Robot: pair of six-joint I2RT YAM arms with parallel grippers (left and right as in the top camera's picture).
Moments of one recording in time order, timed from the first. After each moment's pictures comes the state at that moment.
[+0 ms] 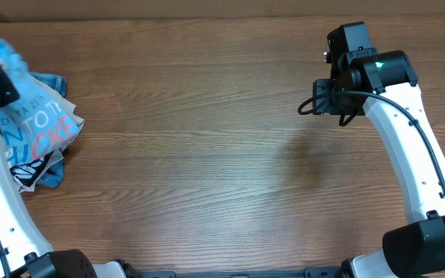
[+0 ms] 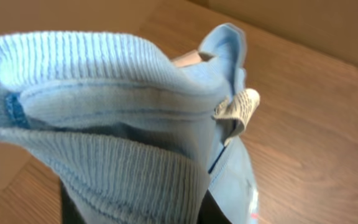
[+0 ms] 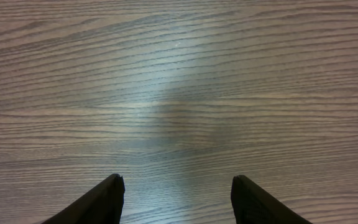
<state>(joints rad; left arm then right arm) 0.50 1.54 1.67 -0.87 -0.12 -0.01 0.20 1.69 1.68 -1.27 0.13 0.23</state>
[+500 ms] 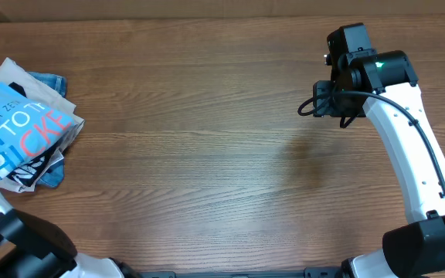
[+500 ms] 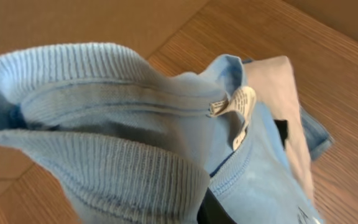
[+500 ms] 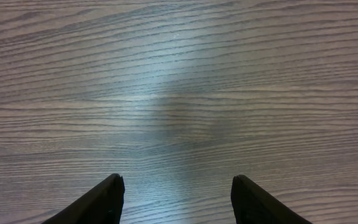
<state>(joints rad) 0.72 1.73 1.68 -0.72 -0.08 -0.01 0.20 1.69 1.68 -1.30 0.13 0.23</state>
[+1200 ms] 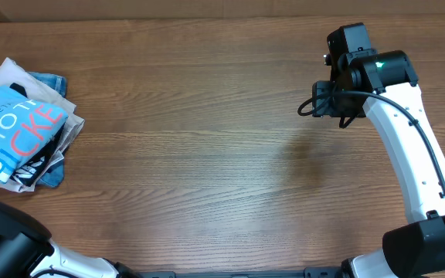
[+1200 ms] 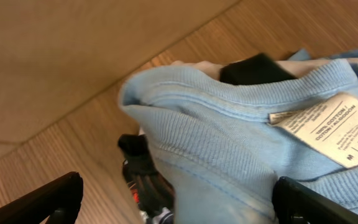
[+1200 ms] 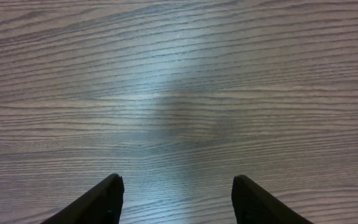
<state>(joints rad) 0.90 1.89 1.68 -0.69 -0.03 -0.07 0.20 1.69 1.68 -1.30 0.11 0.23</state>
